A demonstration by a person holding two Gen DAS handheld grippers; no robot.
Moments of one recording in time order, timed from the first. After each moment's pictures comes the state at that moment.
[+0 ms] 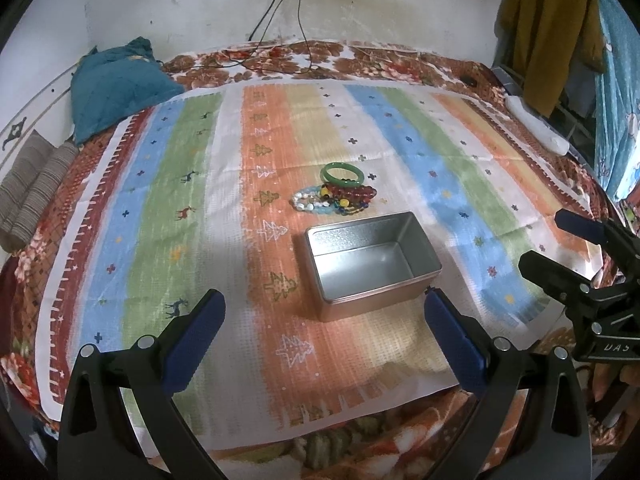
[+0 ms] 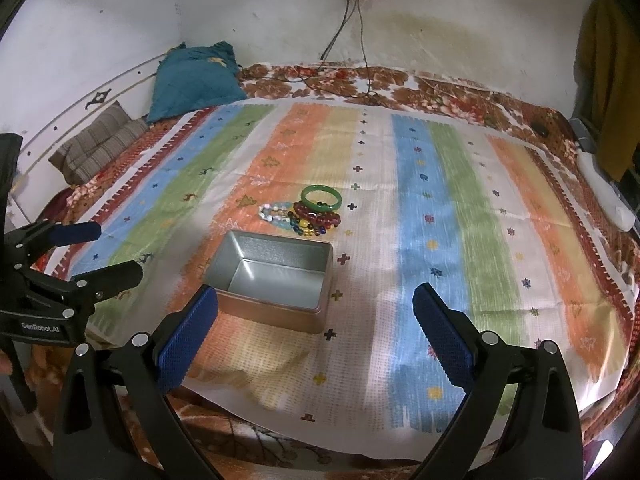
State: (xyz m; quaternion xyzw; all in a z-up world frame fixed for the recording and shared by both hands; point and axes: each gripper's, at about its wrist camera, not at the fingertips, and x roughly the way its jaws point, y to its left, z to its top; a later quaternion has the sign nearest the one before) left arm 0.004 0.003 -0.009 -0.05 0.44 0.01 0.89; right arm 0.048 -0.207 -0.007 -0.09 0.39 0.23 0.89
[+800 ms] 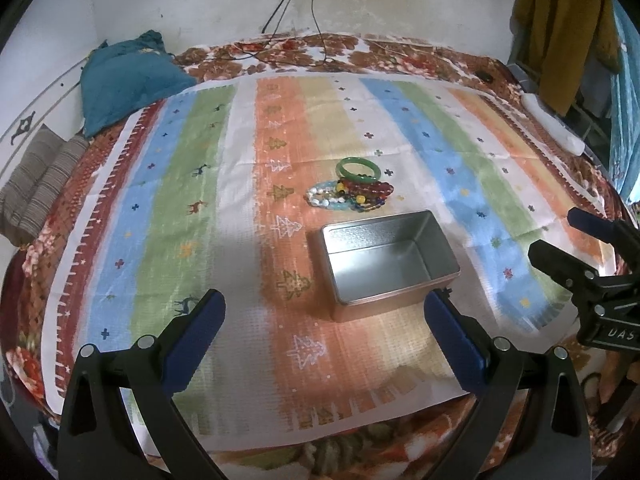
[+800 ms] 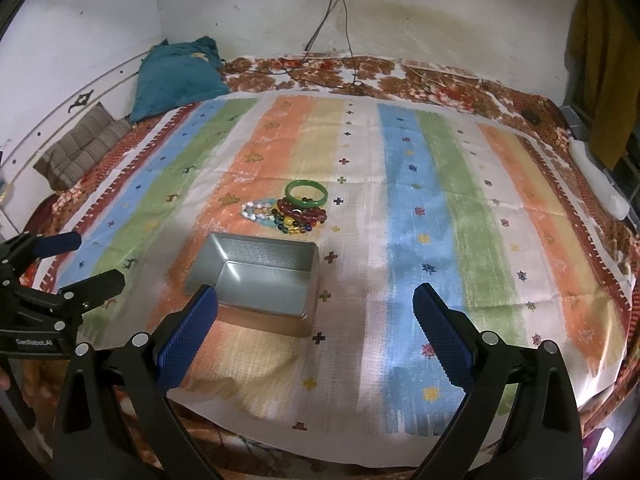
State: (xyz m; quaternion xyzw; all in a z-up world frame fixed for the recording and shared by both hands) left arm 0.014 0.006 -0.014 -0.05 0.46 0.03 0.89; right arm 0.068 -0.204 -0.011 -0.08 0.41 0.21 0.89
